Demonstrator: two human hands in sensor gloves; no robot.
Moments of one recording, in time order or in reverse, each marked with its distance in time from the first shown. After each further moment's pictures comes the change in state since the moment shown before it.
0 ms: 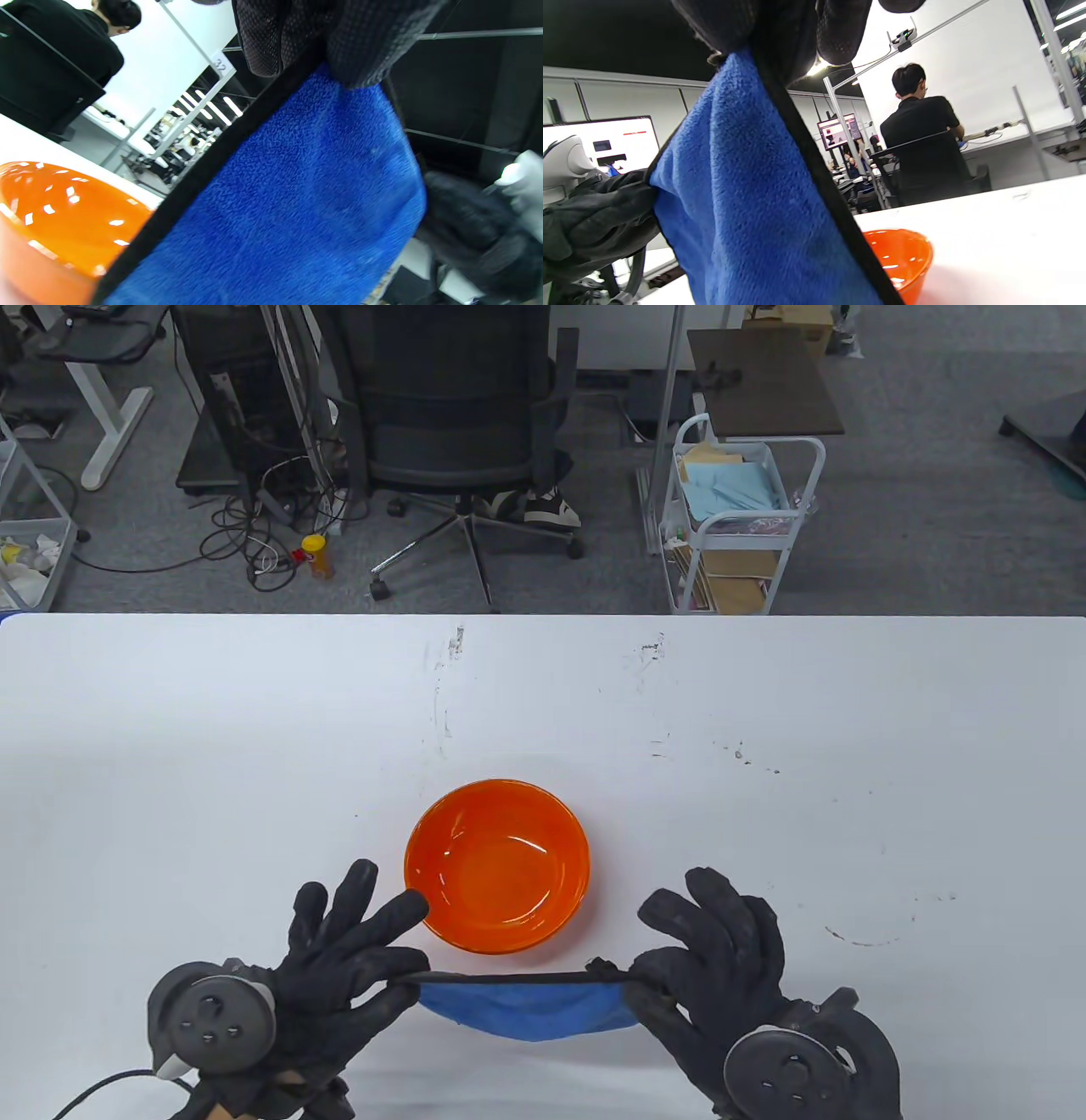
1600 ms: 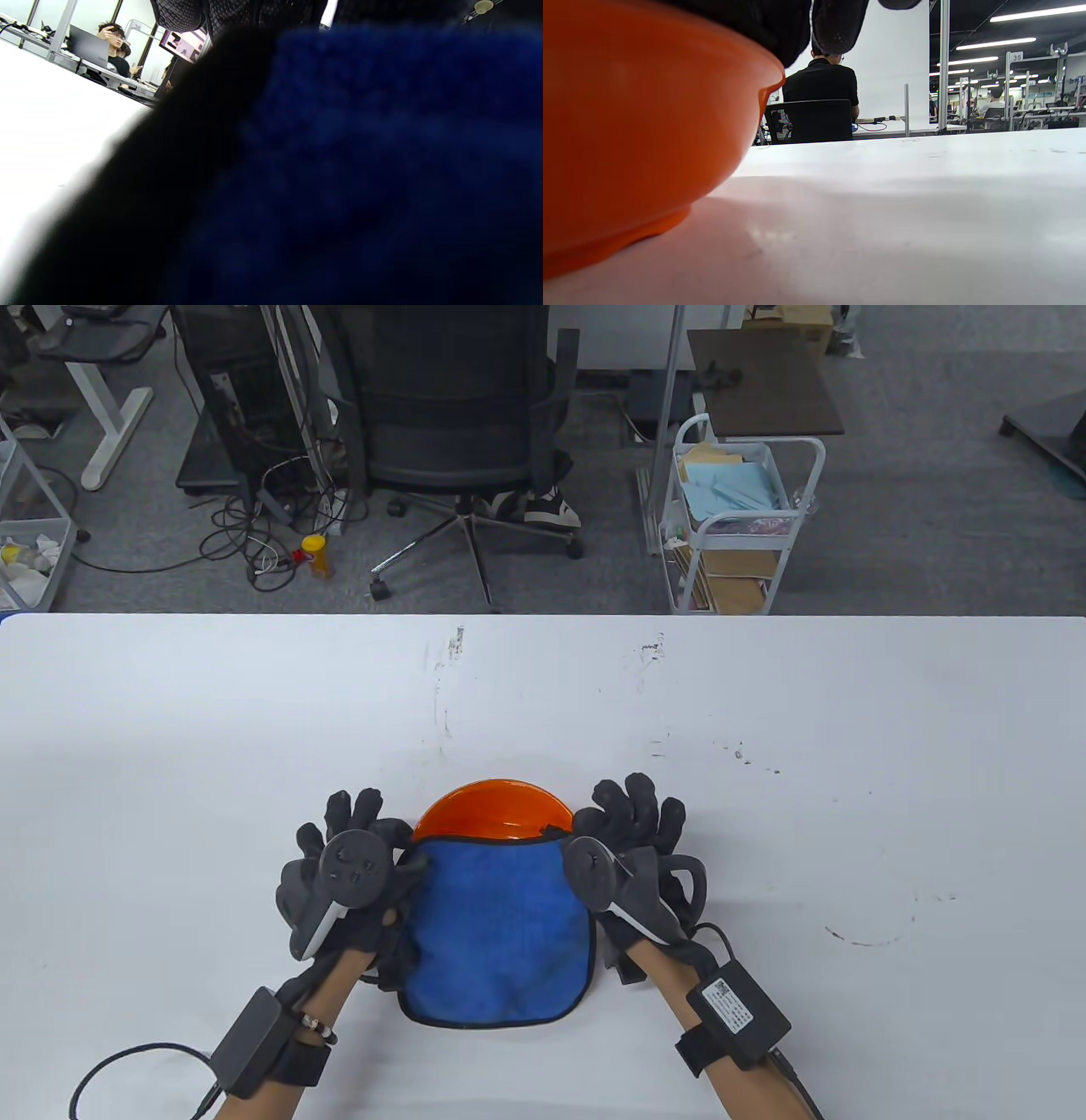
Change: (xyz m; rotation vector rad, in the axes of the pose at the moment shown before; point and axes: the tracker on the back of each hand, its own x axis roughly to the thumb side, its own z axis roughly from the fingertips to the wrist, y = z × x) left_hand -0.141 -0.073 -0.080 0.150 0.684 -0.413; right_hand -0.105 0.183 -0.134 0.045 0.343 0.414
